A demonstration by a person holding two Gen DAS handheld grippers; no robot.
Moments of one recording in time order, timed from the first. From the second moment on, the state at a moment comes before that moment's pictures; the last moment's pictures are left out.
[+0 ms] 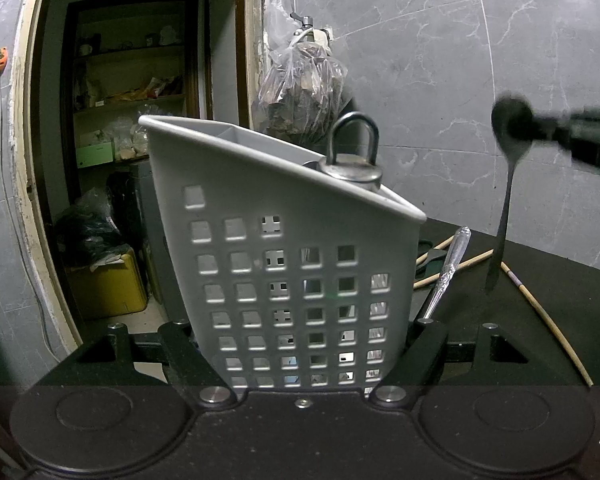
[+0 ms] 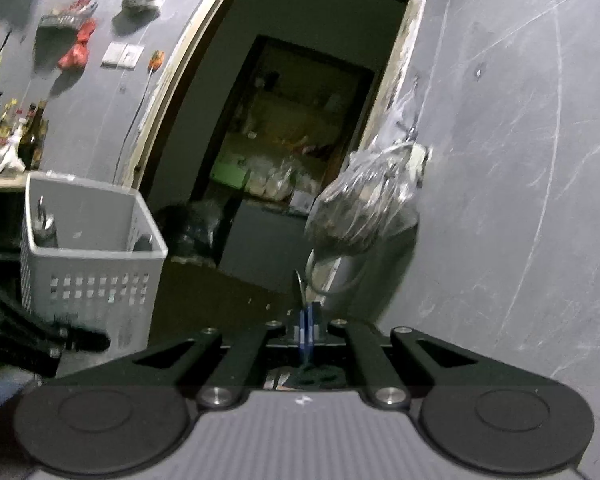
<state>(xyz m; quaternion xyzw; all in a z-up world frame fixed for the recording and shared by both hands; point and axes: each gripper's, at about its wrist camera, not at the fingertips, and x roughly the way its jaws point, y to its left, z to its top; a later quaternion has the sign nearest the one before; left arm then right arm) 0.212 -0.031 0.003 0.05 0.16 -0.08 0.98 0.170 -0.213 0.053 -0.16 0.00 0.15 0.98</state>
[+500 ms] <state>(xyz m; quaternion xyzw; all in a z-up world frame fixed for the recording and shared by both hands) 0.211 -0.029 0.004 0.05 0.16 -0.08 0.98 0.169 -0.202 0.122 -0.02 -0.15 0.25 0.96</state>
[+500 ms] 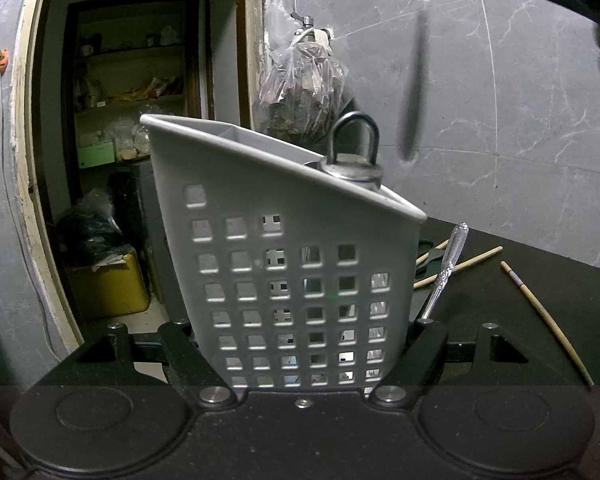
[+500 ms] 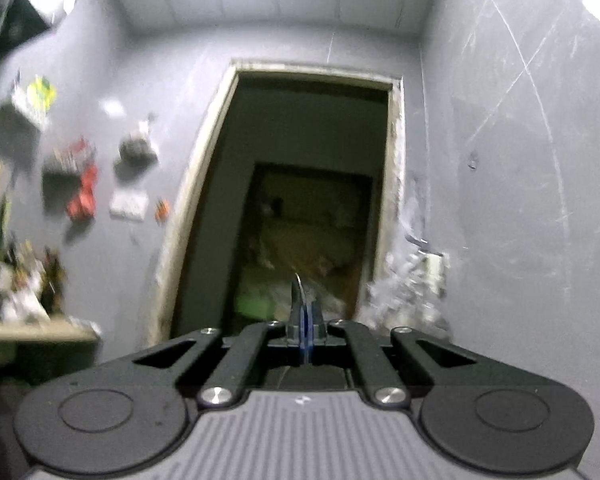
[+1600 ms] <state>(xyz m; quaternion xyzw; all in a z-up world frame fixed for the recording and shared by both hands) 0.211 -0.030 0.006 0.05 0.16 -0.08 0.98 0.209 -0.139 0.069 -0.06 -0.02 0.33 0.94</state>
